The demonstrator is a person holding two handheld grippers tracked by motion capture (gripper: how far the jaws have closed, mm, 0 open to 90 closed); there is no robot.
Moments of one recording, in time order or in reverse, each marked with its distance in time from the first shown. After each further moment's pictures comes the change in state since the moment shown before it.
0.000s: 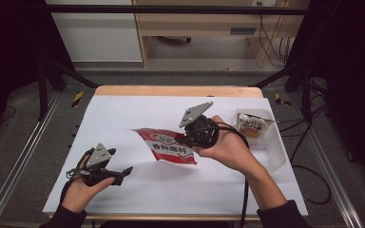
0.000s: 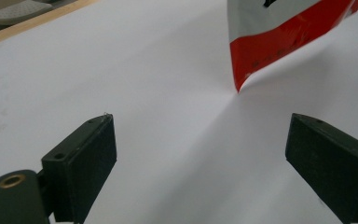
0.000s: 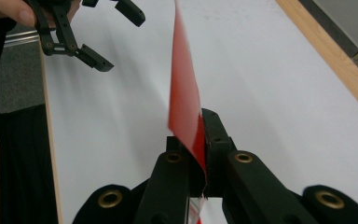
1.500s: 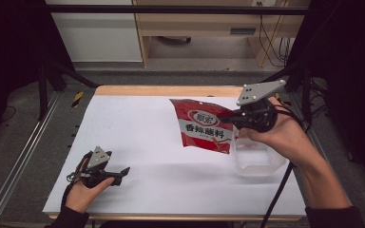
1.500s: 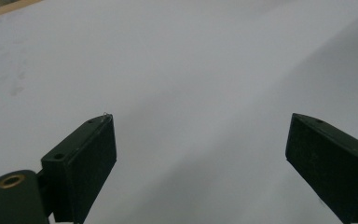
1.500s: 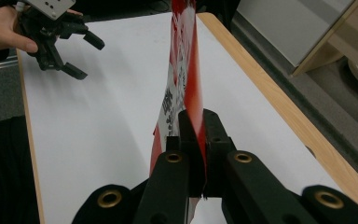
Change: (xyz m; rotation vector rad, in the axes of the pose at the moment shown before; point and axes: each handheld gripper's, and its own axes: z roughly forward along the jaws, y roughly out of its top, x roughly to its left) left arm 0.007 -0.019 0.006 0.033 0.072 -0.053; right arm -0.040 -0.031 -0.116 -0.121 -0.122 0.025
